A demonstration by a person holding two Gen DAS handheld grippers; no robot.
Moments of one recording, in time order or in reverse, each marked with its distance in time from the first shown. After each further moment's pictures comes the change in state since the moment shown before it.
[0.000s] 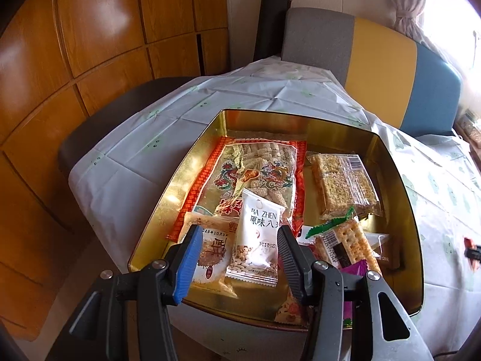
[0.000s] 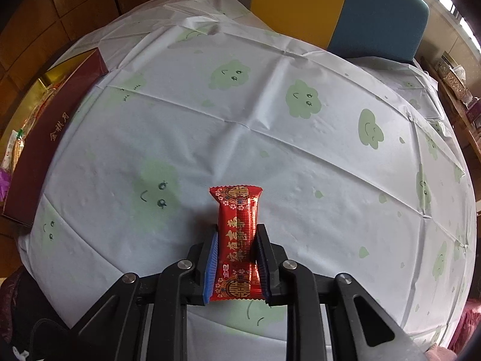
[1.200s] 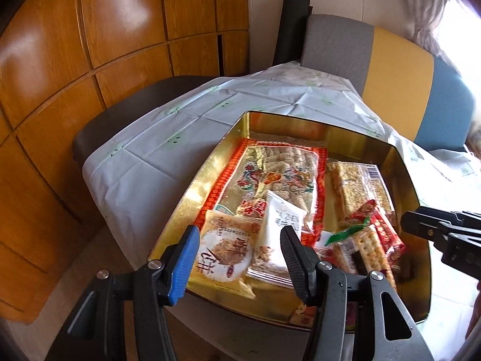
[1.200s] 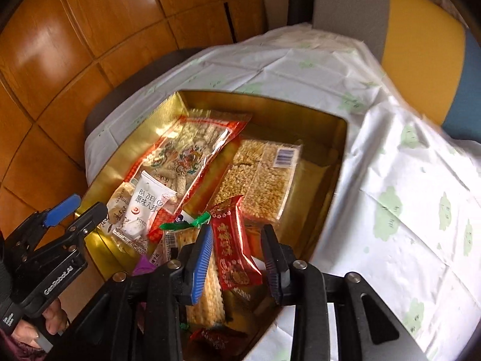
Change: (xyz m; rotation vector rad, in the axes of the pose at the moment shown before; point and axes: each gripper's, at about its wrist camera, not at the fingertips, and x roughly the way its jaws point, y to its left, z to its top) left arm -0.001 0.016 -0.004 -0.076 -0.013 0.042; right arm -0.016 0.239 0.089 -0.200 -0.169 0.330
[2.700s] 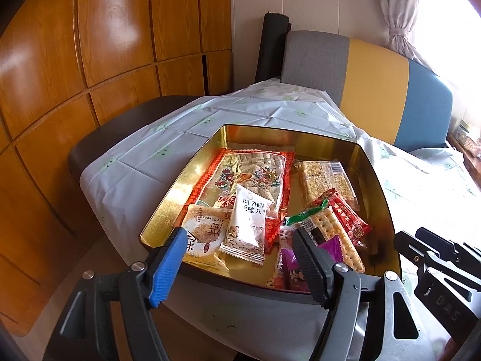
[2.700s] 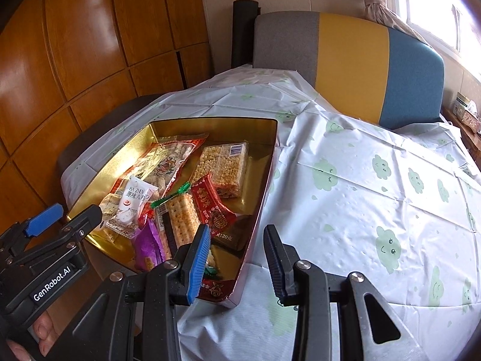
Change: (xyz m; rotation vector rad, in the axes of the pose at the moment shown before) left arm -0.044 -0.019 -0.029 0.038 -0.096 -0.051; right arm -0.053 0.017 -0.076 0.148 -0.233 -0.218
